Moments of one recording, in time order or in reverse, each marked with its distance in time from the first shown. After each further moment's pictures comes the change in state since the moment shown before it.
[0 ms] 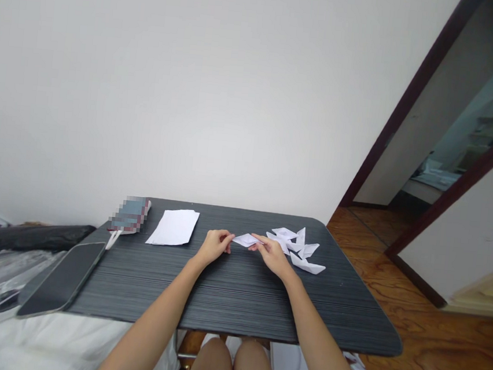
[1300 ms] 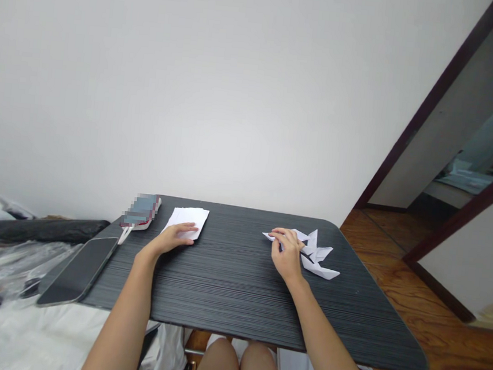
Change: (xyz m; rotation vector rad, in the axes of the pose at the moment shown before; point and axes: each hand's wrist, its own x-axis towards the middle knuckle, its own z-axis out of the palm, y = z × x) left_hand -0.031 -0.080 -0.127 0.198 -0.199 -0.139; right_hand -0.004 -0.019 0.004 -0.593 0.525 -0.277
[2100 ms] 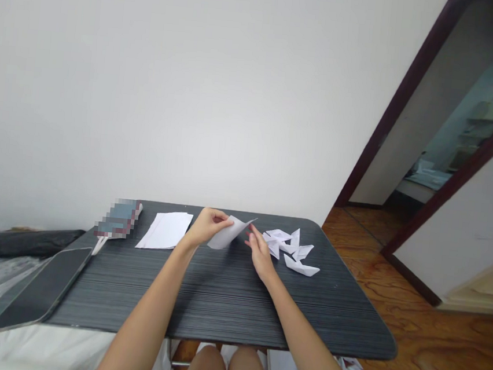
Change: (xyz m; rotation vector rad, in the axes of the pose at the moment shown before) left_hand 0.057 0.152 0.048 -0.378 0.177 0.230; right_hand -0.003 -0.001 0.028 0.899 -0.188 0.504
